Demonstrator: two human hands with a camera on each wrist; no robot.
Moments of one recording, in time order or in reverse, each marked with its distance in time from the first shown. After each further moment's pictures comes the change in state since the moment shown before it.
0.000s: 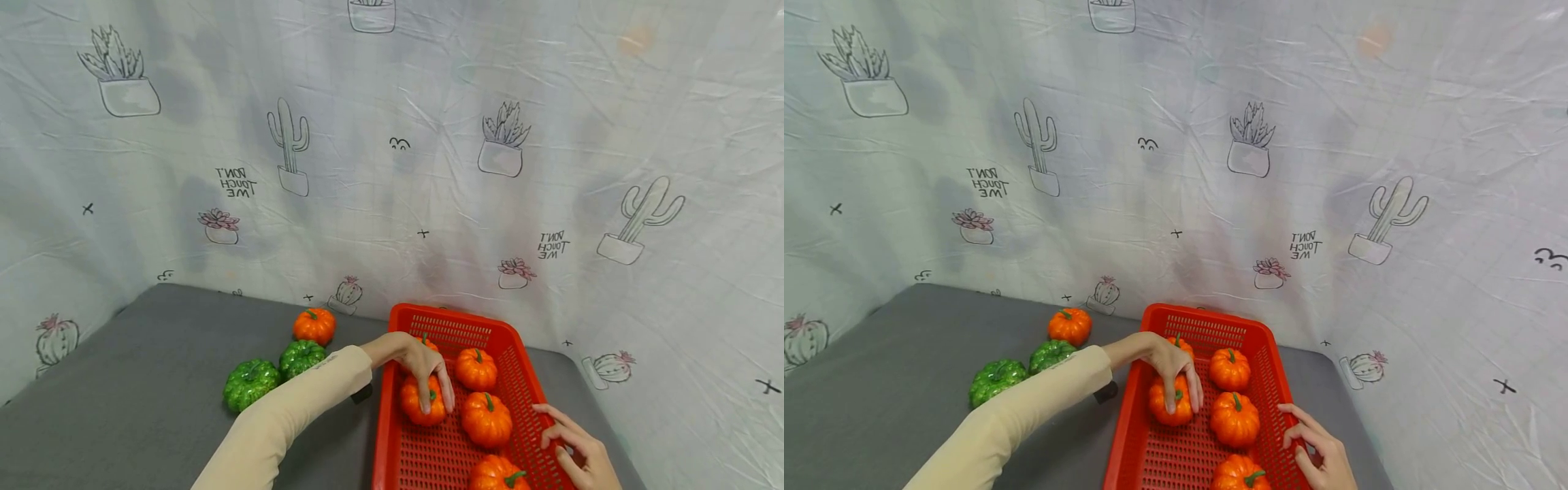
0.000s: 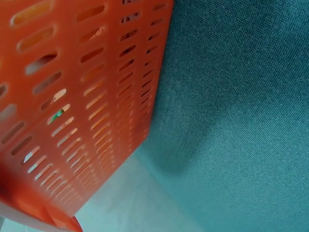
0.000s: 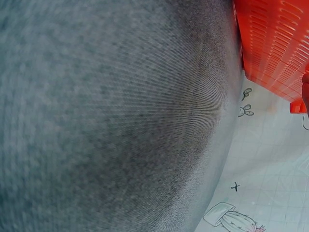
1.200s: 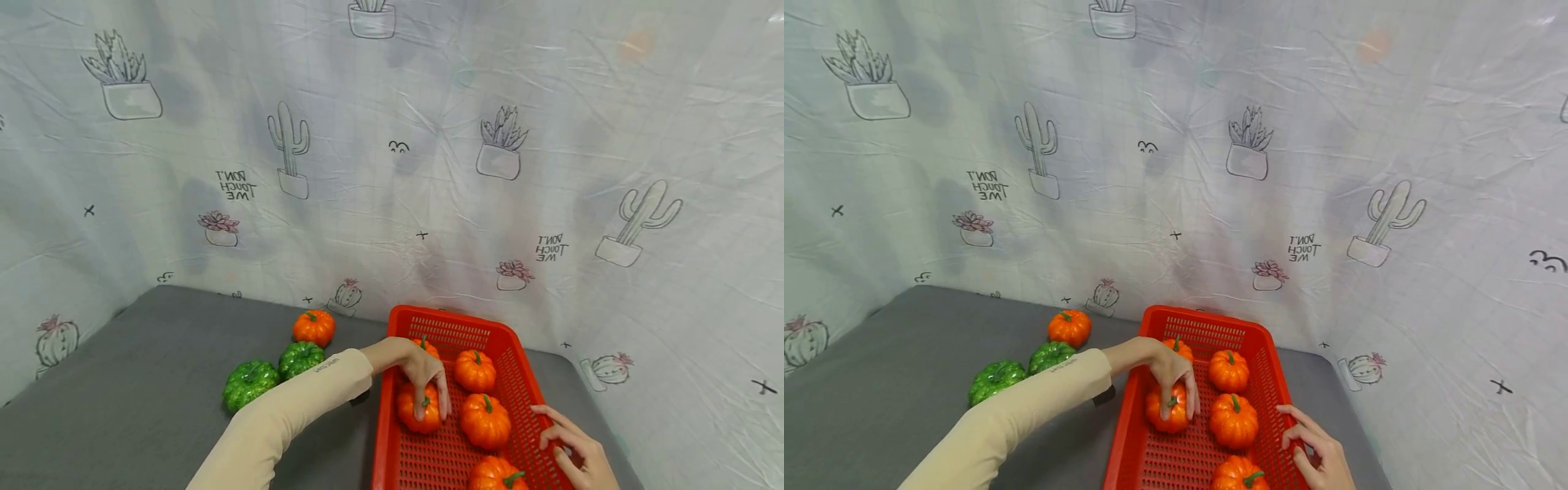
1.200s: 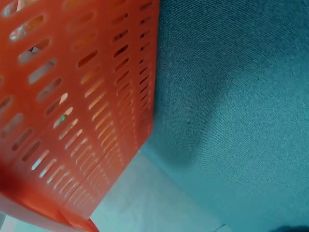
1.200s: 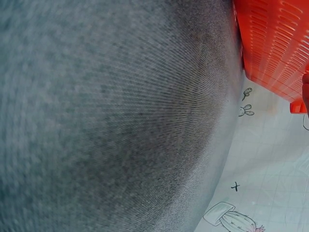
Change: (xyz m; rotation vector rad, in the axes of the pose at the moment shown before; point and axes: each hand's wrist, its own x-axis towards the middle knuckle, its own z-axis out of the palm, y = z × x) left_hand 0.001 0.005 0.008 0.260 0.008 -0.005; right_hand 0.000 0.000 0.000 -0.006 0.000 -0.004
